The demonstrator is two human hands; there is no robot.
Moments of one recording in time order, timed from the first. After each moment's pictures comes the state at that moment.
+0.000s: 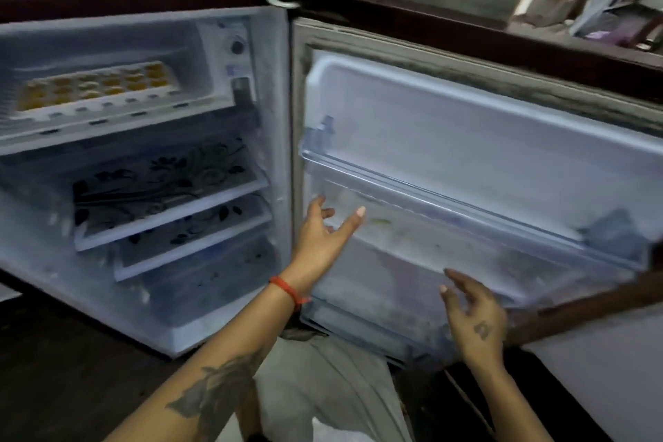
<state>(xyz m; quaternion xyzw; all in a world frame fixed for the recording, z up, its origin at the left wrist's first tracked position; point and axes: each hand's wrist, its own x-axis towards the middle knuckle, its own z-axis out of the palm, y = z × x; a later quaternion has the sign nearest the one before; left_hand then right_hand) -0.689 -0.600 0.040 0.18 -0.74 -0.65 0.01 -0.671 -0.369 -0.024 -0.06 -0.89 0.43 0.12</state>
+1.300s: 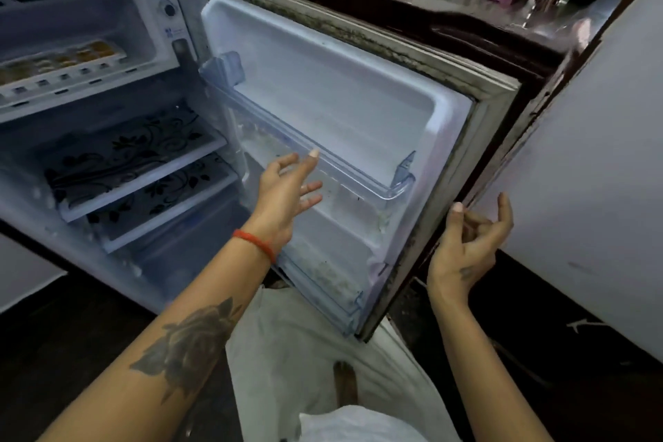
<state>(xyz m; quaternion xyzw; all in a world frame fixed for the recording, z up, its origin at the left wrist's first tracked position) -0.532 -0.551 0.083 0.16 -0.59 -0.79 -0.04 -0.481 -0.351 0.031 -0.22 -0.69 0.55 0.42</state>
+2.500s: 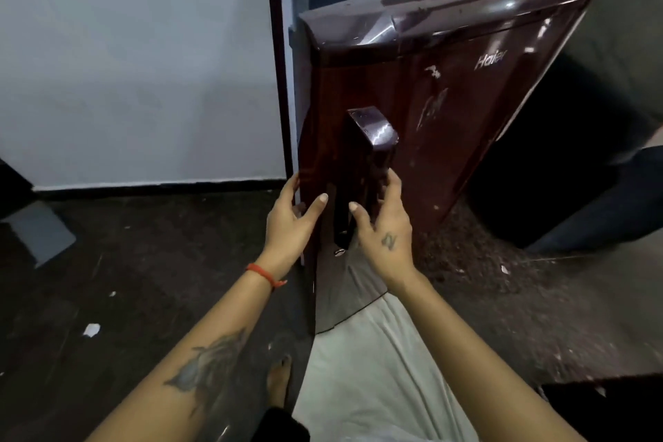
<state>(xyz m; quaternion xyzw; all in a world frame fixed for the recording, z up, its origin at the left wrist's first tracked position) -0.345 -0.782 0.026 0.31 -0.70 -0.59 0.27 -0.421 -0.661 0.042 0.31 -0.80 0.52 -0.04</state>
